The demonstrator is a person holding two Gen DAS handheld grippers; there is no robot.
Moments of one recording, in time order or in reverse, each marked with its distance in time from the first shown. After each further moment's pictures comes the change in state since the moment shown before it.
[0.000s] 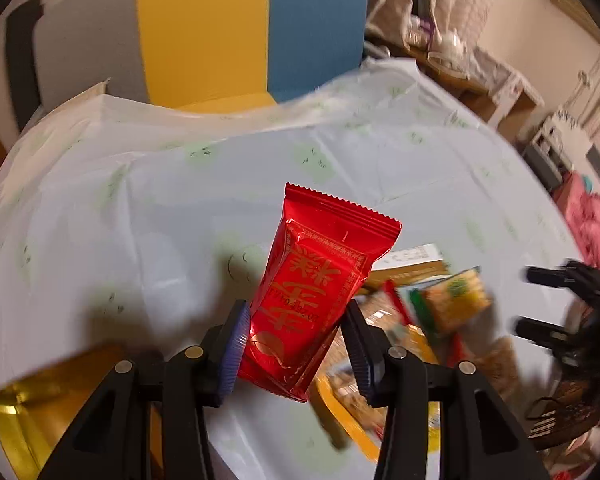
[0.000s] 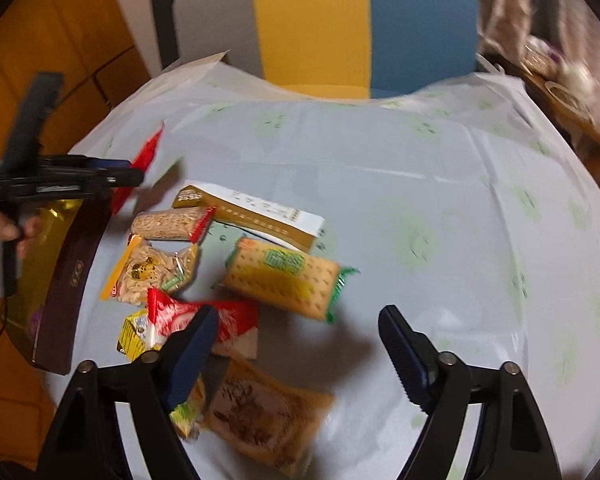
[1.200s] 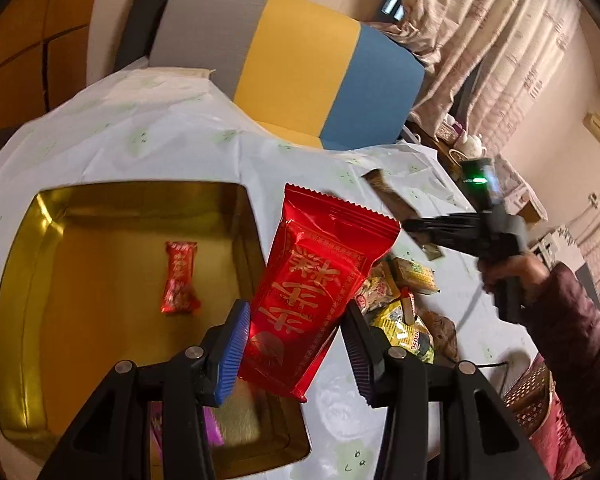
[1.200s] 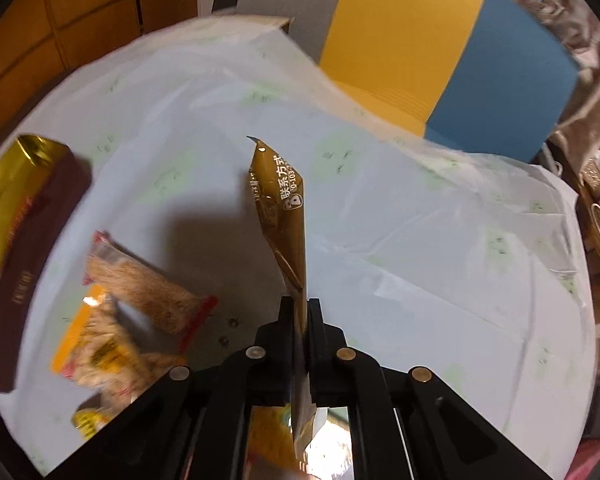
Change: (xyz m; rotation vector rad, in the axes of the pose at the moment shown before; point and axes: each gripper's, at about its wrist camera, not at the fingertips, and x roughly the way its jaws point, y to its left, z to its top) left arm -0.119 0.039 -0.151 -0.353 -0.217 -0.030; right arm 0.068 0.066 0.091 -0.321 0.064 -0.084
